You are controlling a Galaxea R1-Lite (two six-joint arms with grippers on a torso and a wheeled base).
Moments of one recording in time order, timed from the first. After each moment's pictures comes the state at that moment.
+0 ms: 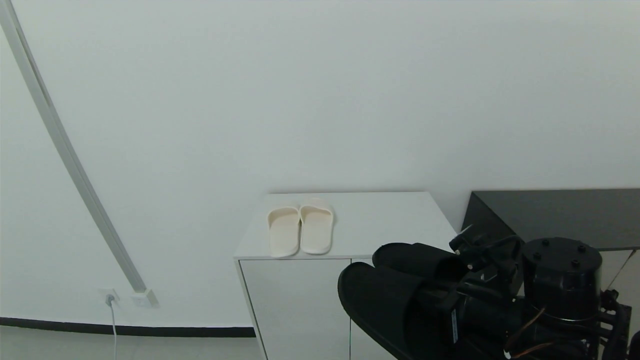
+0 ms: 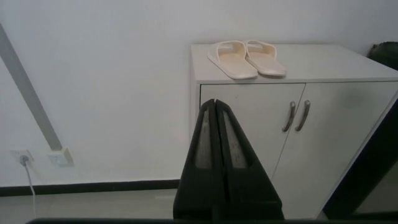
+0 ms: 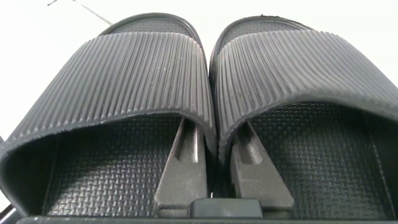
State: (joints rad) left arm 0.00 0.00 0.00 0.00 -0.02 -0.02; right arm 0.72 1.67 -0.41 -0.95 0.06 0.12
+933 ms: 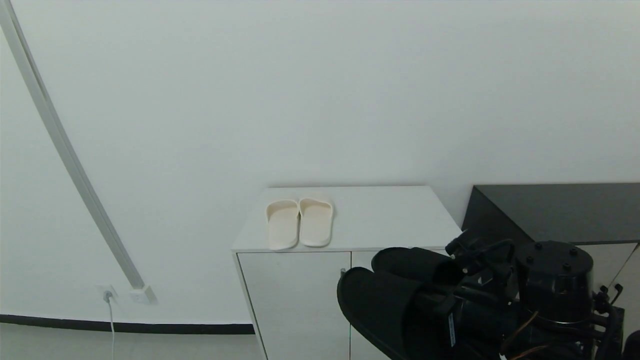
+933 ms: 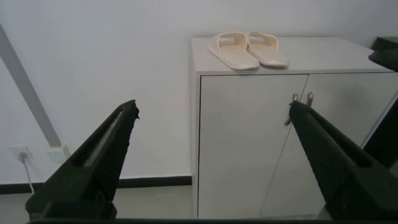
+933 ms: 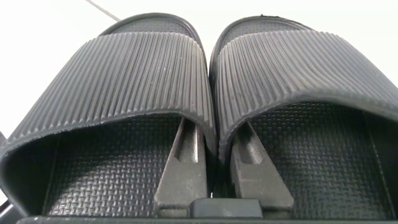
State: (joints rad) left arm 0.00 0.00 0.00 0.00 -0.02 -0.01; right arm 0.73 1.69 -0.41 -0.95 0.06 0.12
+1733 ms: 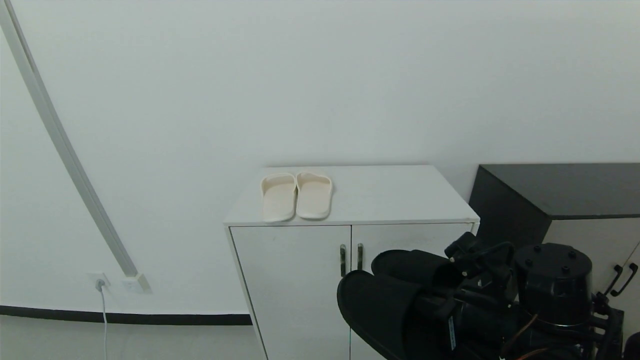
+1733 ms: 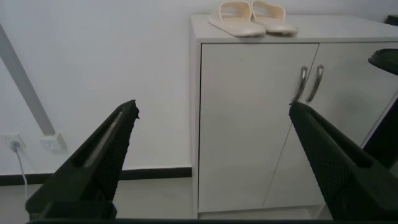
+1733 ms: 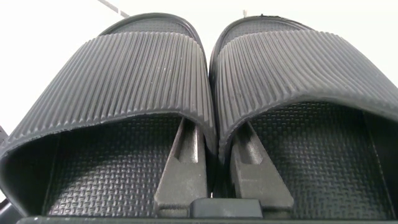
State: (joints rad) left arm 0.00 0.00 0.00 0.00 -0.02 -0.01; right arm 0.73 1.69 -0.40 -0.95 0.06 0.12
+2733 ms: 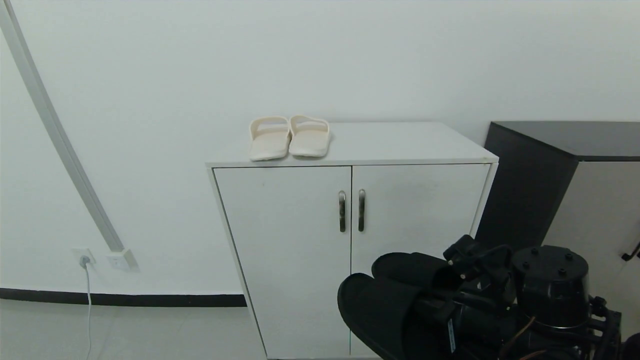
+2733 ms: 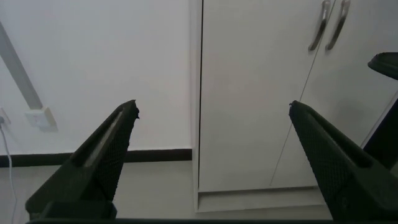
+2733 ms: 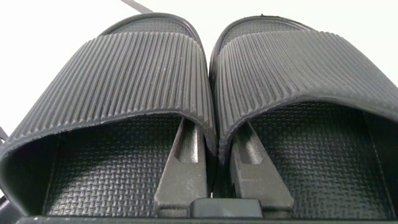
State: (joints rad) left arm 0.00 0.00 0.00 0.00 -0.02 -0.01; right arm 0.73 1.70 -0.39 -0.95 0.06 0.12
